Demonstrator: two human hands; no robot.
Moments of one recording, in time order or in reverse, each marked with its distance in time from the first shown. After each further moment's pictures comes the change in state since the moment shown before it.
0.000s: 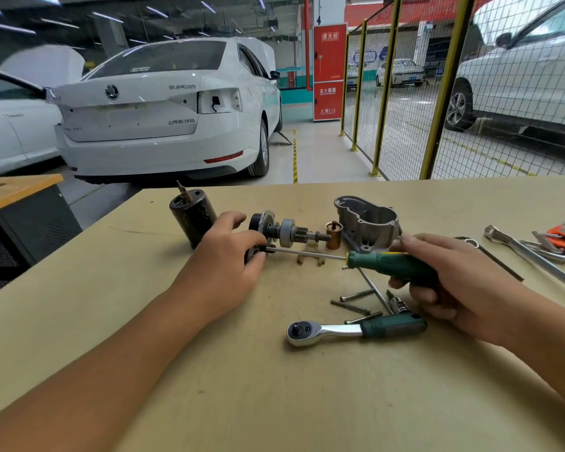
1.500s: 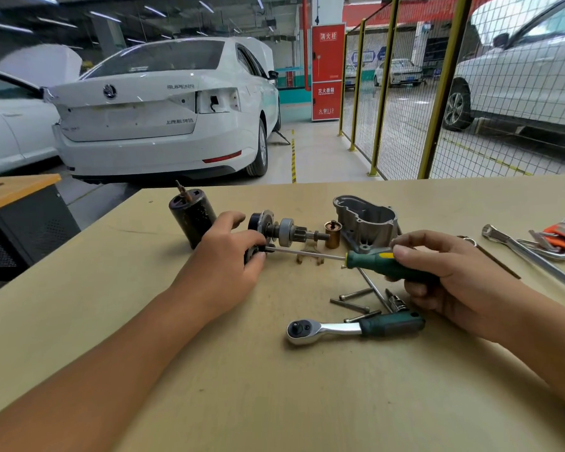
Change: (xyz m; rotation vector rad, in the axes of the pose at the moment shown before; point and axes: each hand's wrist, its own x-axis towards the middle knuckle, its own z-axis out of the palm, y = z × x) left_hand -0.001 0.000 -0.001 -0.008 -0.009 -0.011; right_hand 0.000 0.000 -0.003 0.067 -0.016 -0.010
